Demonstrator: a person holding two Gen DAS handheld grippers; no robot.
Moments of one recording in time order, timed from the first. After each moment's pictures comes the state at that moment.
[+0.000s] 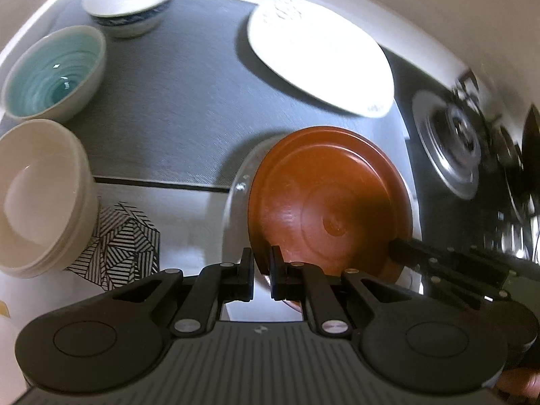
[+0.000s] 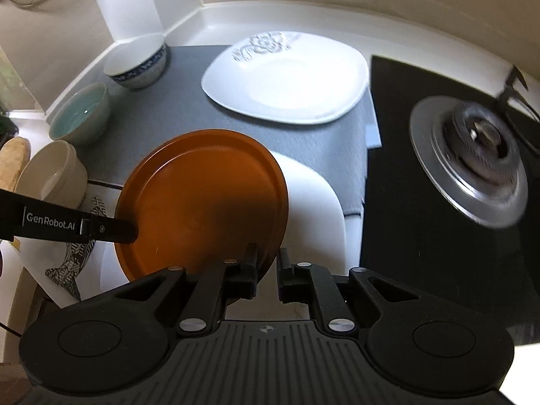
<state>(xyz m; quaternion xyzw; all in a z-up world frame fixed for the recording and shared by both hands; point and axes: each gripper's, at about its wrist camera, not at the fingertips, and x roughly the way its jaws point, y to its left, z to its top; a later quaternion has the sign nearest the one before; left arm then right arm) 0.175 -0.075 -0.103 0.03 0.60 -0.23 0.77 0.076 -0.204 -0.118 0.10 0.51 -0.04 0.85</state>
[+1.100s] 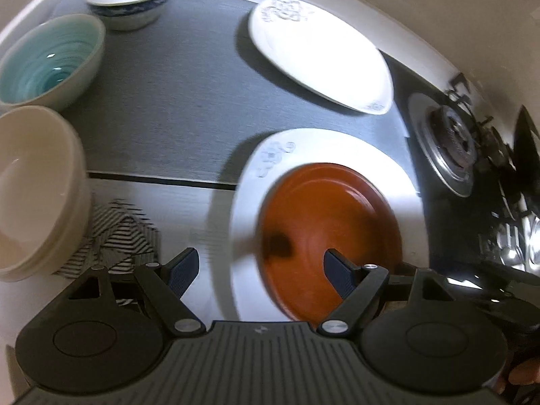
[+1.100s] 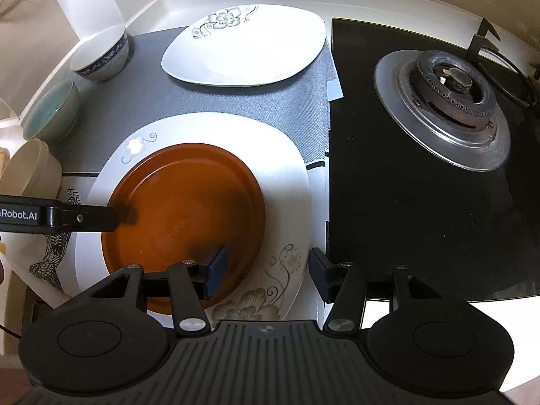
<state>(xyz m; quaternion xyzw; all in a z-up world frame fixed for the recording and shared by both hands) 0.177 -0.058 -0.120 0.01 0.58 -0.26 0.77 0.062 -0.219 -0.138 0.13 0.53 -0.08 0.83</state>
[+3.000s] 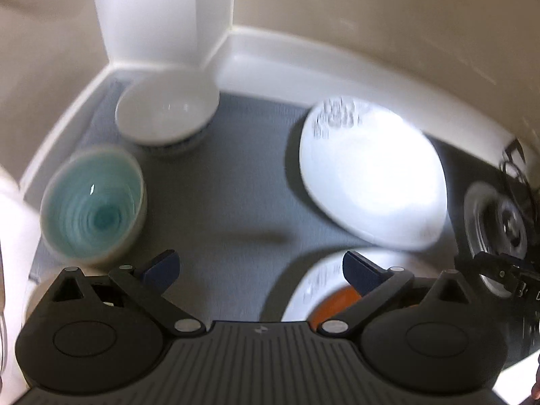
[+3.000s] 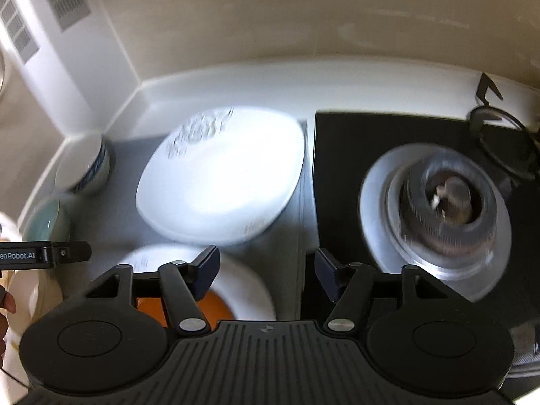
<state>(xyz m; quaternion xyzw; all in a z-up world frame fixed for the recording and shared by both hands) 0.260 -0.102 -0.070 0.05 0.50 -0.14 0.86 0.142 -0.297 -0.100 0.17 0.44 -0.09 0.88</state>
